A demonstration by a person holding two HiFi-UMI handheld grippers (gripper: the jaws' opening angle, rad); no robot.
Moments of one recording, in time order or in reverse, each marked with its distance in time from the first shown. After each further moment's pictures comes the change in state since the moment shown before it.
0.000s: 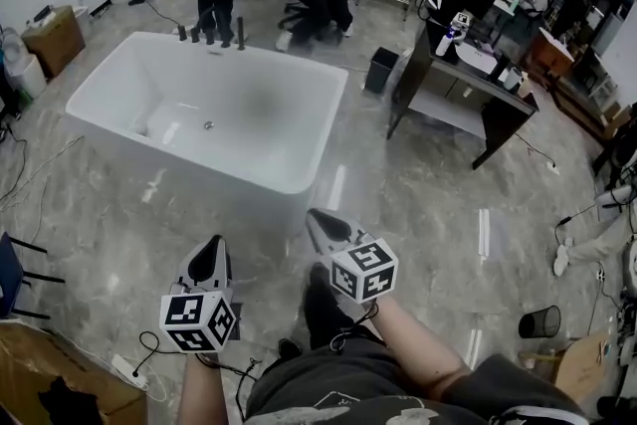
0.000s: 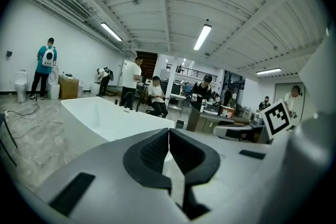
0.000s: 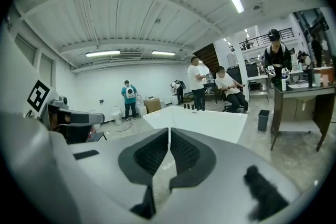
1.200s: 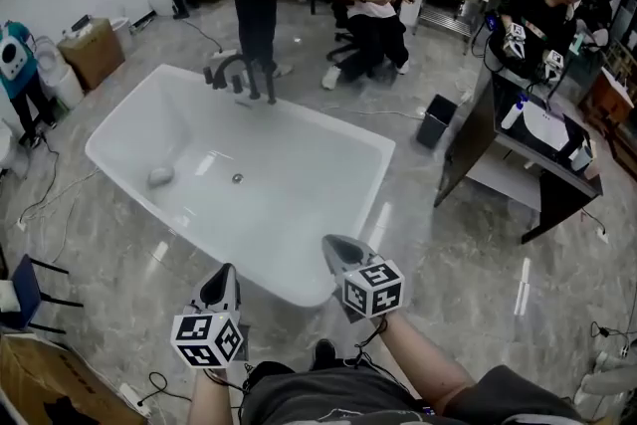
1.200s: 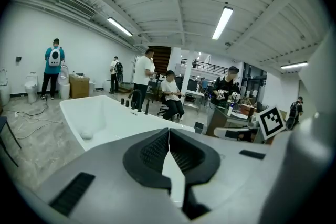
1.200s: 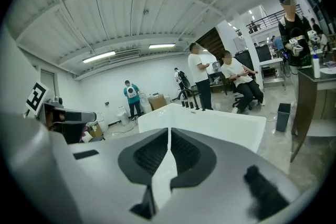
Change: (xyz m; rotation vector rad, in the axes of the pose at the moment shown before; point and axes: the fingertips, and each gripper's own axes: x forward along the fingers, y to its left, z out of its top) left arm 0.293 0.065 0.077 -0.045 0.055 0.177; right arm 0.254 -0.230 0.069 0.071 0.083 0.147
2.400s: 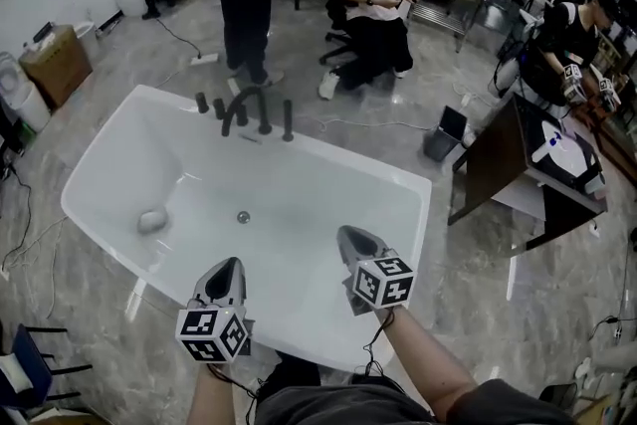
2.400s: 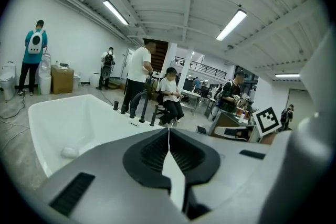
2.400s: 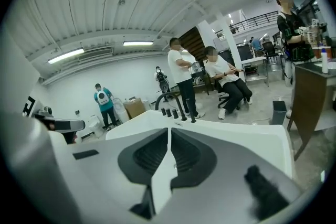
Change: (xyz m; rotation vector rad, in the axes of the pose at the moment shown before) left arm 0.239 0.221 0.117 -0.017 0.043 -0.154; right arm 0.289 -0.069 0.101 0.123 -0.012 -0.238
